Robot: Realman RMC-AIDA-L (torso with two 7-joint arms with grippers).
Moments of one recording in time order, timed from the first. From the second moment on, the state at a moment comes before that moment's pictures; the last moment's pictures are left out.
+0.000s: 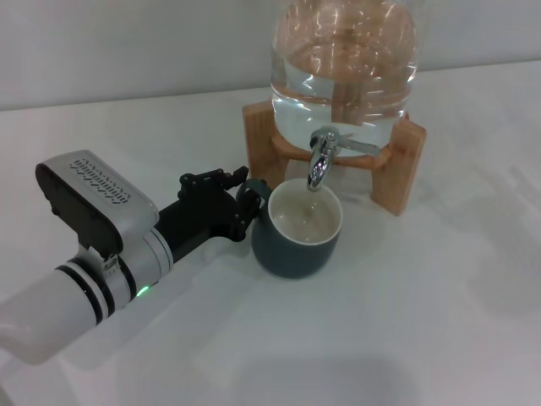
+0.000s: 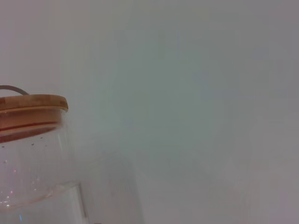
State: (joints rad) left arm -0.58 -2.10 -0.97 -0.49 0.12 -0.67 2.64; right arm 0.17 2.00 -0.56 -0.52 1.90 1.40 -2.08
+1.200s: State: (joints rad) left arm -0.59 -2.10 -0.94 -0.47 0.12 -0.60 2.59; right arm 0.17 2.00 -0.56 -0.52 1.91 1.41 -2.08
